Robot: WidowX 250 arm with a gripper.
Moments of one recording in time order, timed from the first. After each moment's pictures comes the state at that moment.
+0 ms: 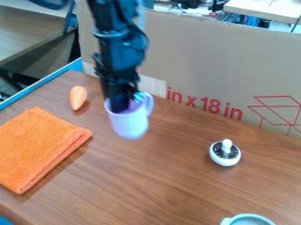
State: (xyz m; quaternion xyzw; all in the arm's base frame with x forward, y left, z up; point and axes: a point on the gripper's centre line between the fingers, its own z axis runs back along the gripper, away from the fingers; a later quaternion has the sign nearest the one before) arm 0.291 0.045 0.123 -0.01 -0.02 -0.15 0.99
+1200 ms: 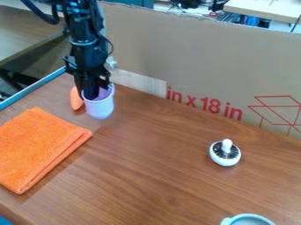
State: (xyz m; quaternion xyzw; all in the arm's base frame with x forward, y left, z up) arm 0.342 0.148 0.071 0.03 -0.01 0.00 1.00
